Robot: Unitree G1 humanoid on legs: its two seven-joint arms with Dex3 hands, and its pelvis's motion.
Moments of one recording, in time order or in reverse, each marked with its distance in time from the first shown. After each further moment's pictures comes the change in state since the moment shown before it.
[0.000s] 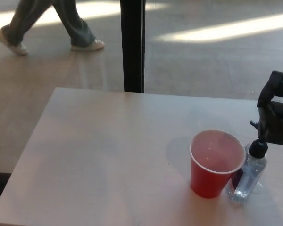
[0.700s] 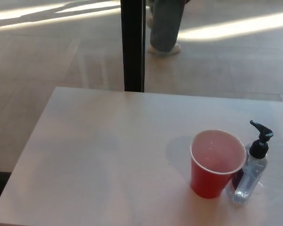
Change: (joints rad) left_arm 0.012 0.000 0.002 0.017 -0.001 0.000 0.000; right_arm -0.268 -0.234 -0.504 0.043 0.185 0.276 -0.051
